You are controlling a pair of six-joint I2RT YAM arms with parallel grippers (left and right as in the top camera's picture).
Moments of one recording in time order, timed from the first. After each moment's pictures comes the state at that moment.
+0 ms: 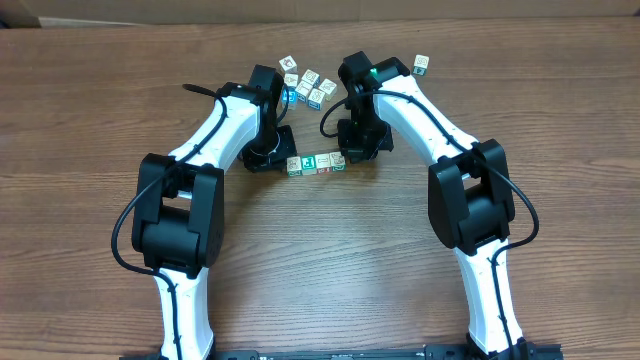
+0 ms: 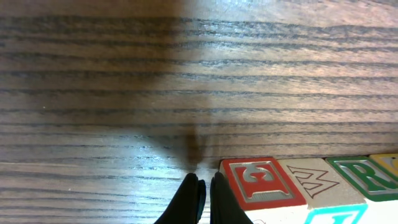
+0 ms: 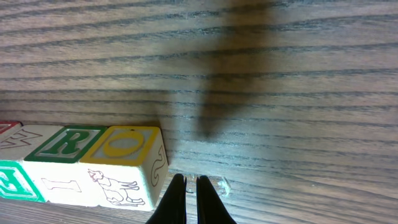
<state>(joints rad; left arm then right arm) -0.27 2.17 1.62 -0.95 0.17 -0.50 0.42 2.37 2.01 -1.24 -0.17 0.36</state>
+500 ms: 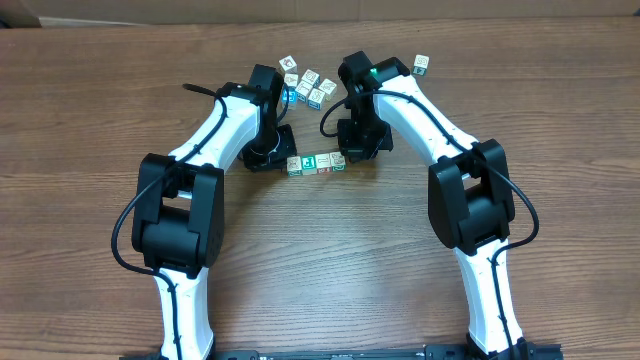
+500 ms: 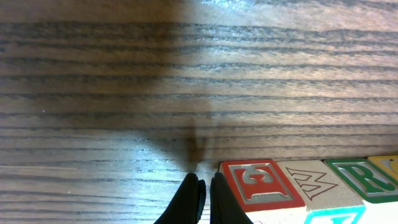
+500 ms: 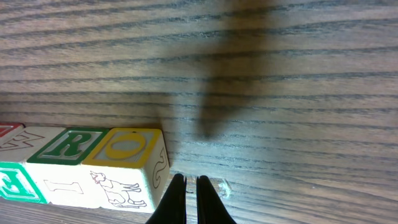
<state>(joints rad) -0.27 2.17 1.62 -0.94 0.16 -0.50 0.42 2.37 2.01 -1.24 -0.17 0.36</state>
